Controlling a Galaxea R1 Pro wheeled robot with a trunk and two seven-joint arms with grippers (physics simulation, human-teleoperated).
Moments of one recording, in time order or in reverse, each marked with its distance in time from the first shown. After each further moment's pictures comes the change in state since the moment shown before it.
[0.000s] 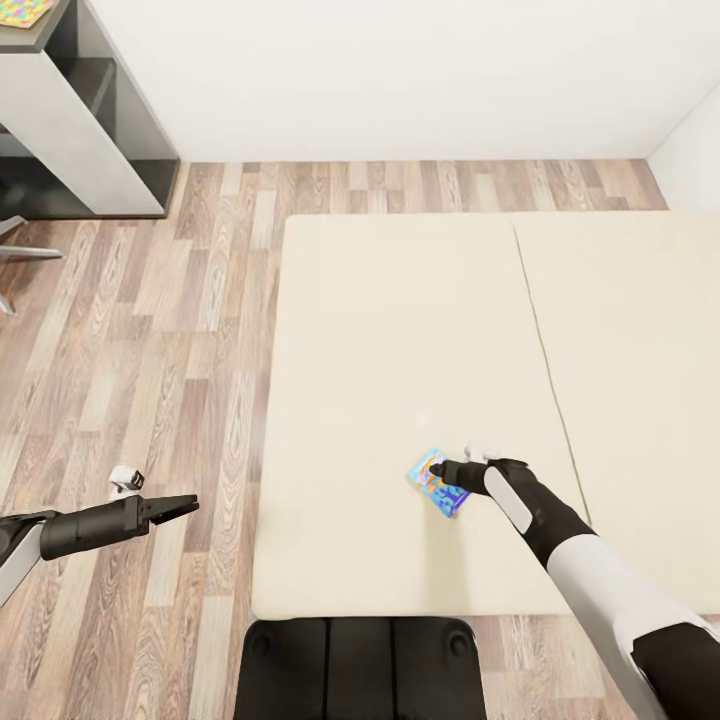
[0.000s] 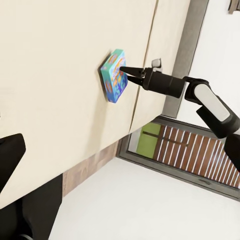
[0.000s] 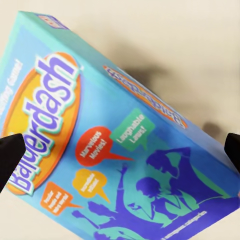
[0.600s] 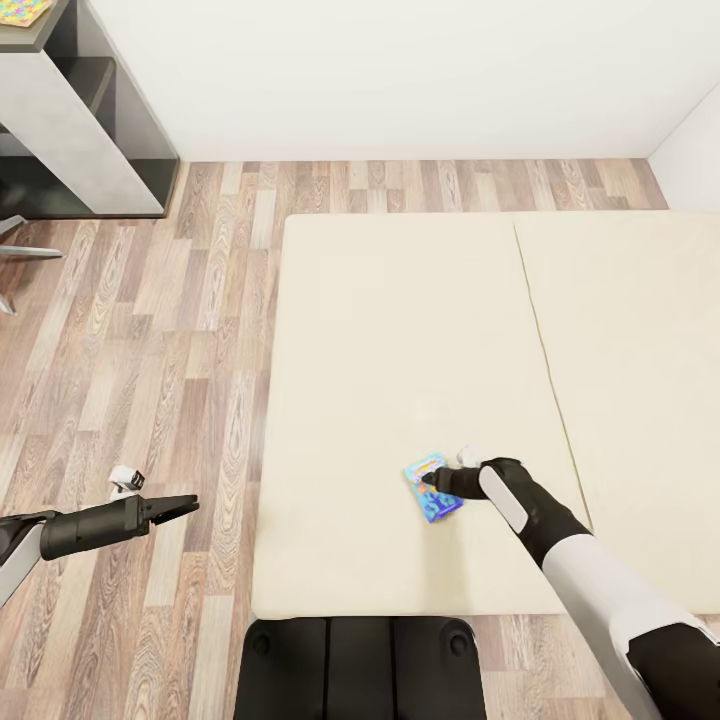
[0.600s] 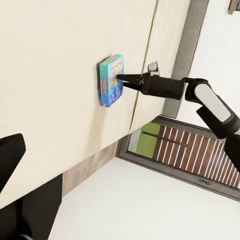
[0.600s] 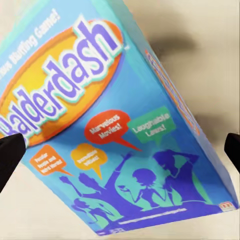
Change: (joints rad) left arm 0.000 -0.001 0.000 0.000 0.001 0.000 0.000; right arm 0.001 0.015 0.001 -0.010 -0.003 0.119 0.011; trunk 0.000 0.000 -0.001
